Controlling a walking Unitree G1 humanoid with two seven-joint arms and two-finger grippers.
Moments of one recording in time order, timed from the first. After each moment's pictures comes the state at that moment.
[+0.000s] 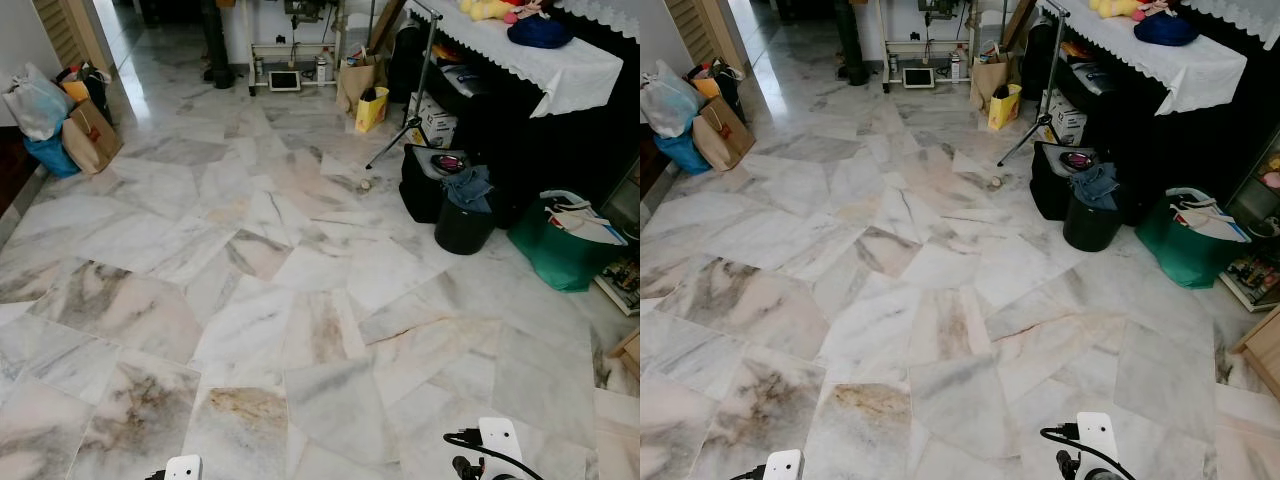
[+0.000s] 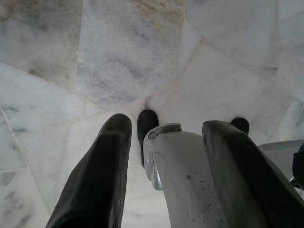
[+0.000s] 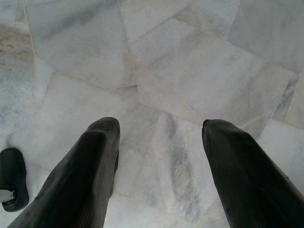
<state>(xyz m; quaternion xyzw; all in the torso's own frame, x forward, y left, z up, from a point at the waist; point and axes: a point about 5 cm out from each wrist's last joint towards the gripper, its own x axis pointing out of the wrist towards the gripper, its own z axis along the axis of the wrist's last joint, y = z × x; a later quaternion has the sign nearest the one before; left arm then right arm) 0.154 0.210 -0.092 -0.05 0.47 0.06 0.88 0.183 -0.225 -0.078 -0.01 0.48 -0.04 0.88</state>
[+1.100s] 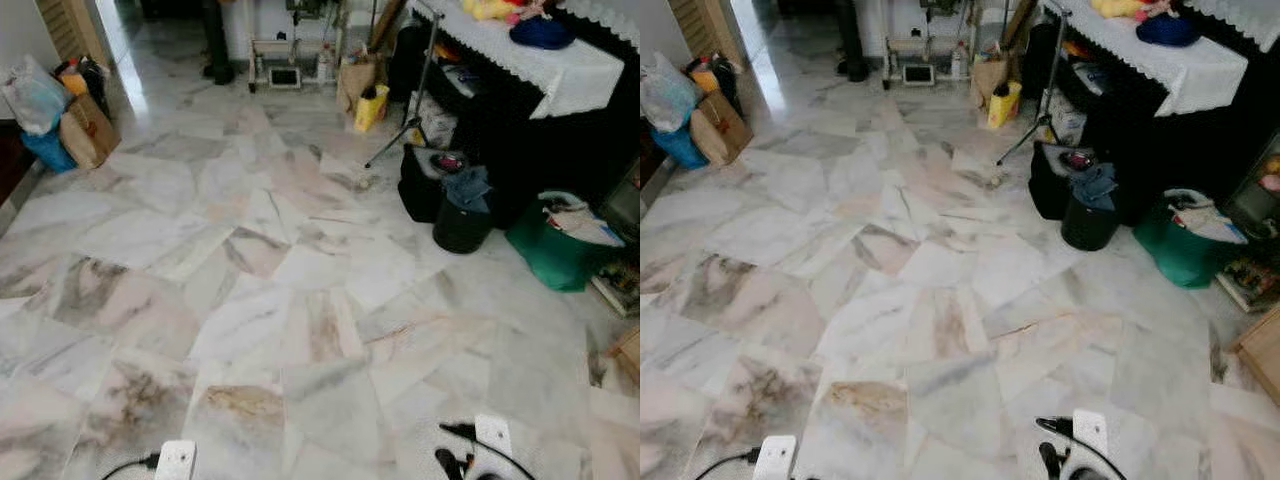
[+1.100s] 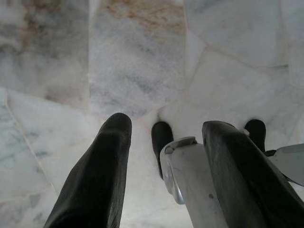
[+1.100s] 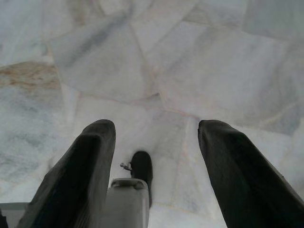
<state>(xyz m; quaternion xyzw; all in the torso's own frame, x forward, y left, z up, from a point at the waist) 0.169 0.225 -0.082 0.01 0.45 0.03 0.89 0.185 -0.205 -0.080 0.09 0.46 -0.05 0.88</state>
